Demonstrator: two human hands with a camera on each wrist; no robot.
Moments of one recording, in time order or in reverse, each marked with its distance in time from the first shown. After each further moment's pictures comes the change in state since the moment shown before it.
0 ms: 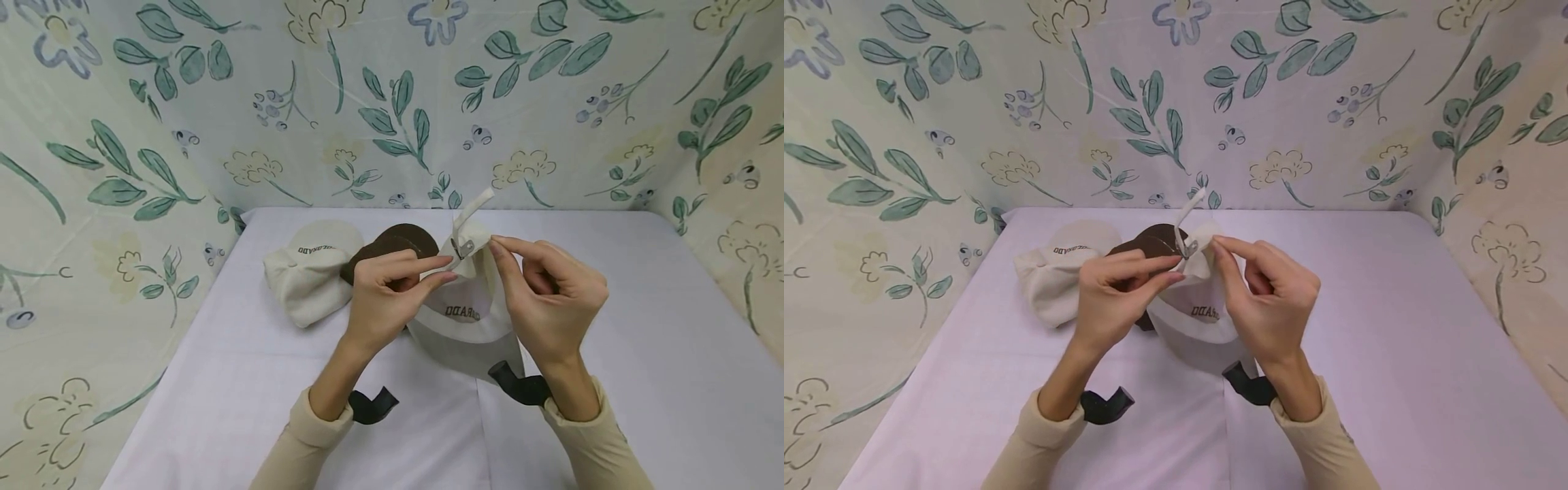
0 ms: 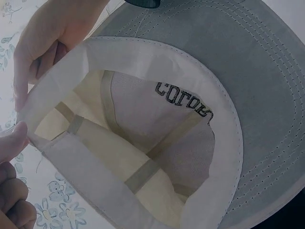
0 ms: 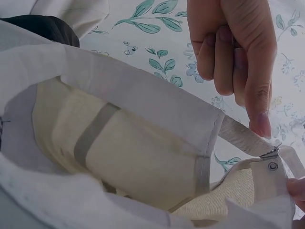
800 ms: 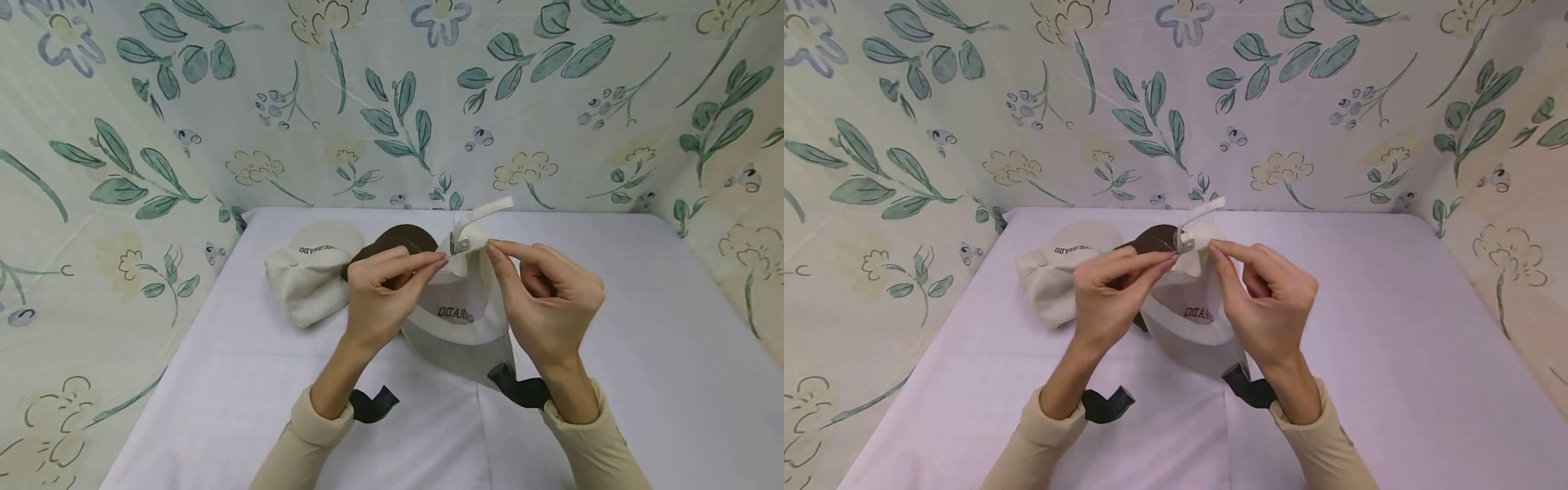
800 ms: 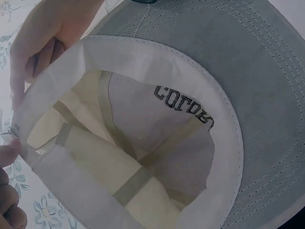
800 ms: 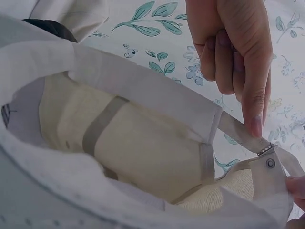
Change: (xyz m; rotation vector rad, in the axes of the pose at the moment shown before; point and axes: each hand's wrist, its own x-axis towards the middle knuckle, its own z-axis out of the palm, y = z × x) left_hand 0.001 -0.002 -0.001 0.029 0.093 0.079; right_hand -0.002 0.000 0.001 -0.001 -0.033 -0.009
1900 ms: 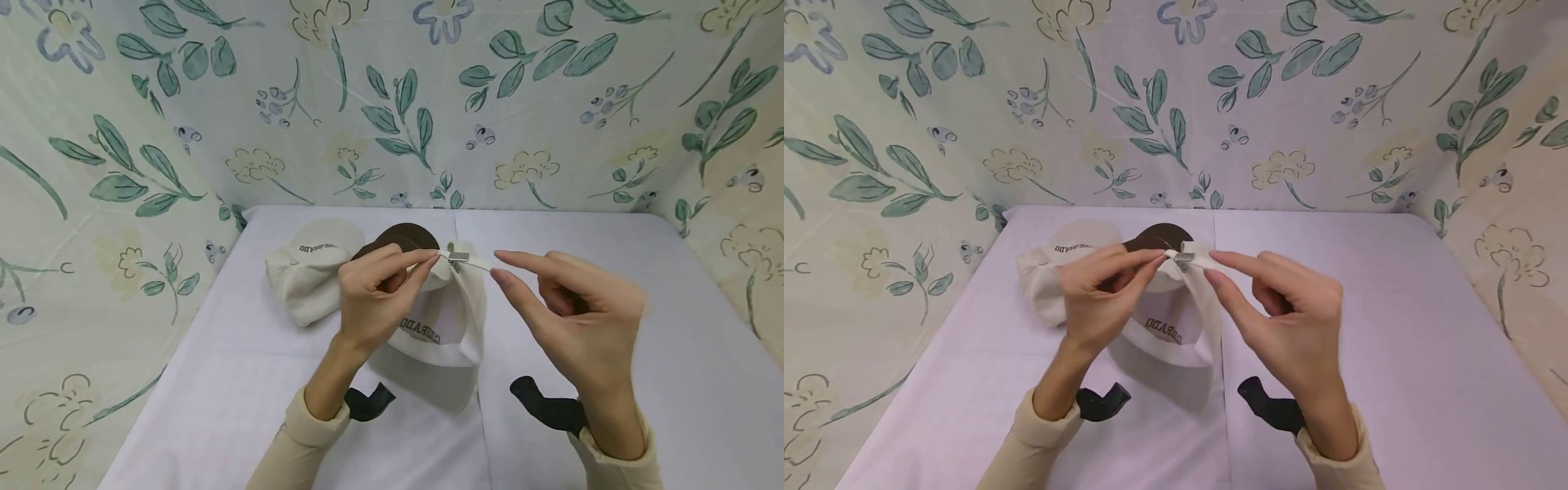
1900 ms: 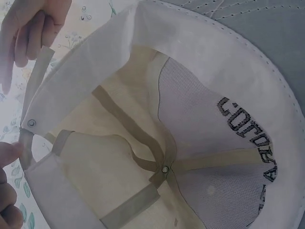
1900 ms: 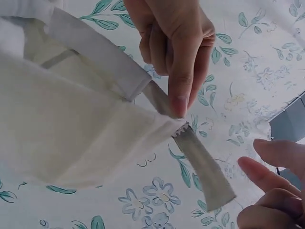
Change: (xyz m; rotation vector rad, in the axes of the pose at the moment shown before) left_hand 0.004 0.007 -0.008 0.150 0.036 0.118; right_hand 0.012 -0.031 -0.027 0.072 -0.235 0.022
